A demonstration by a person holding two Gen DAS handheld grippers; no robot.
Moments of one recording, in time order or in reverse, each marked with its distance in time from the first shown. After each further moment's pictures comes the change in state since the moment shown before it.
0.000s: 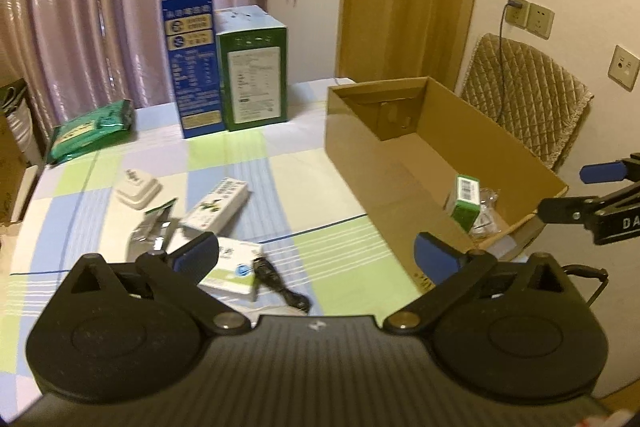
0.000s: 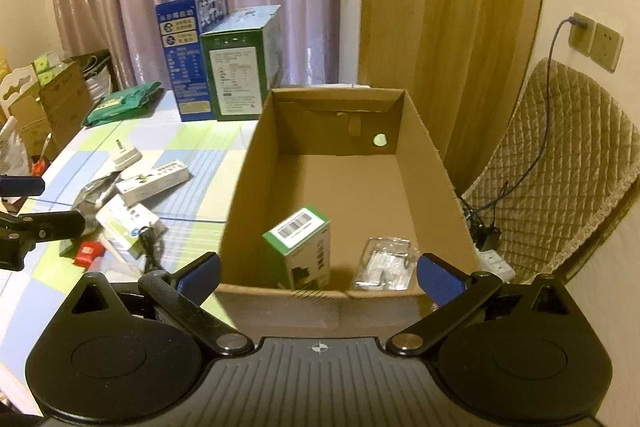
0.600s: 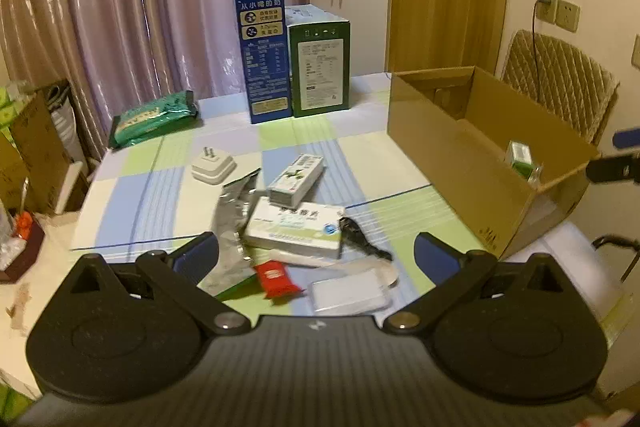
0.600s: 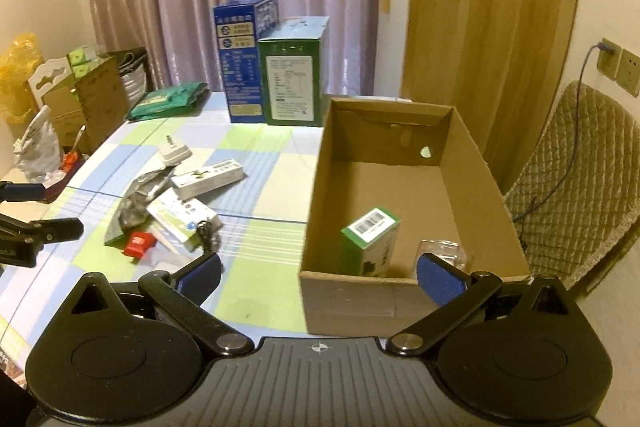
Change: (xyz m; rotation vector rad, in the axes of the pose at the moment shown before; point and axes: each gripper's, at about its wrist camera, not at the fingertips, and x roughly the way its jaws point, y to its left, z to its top) left arm -0.048 0.059 -0.052 0.022 -0.017 0.112; right arm -0.023 0.055 -0.009 -0.054 -0.029 0.073
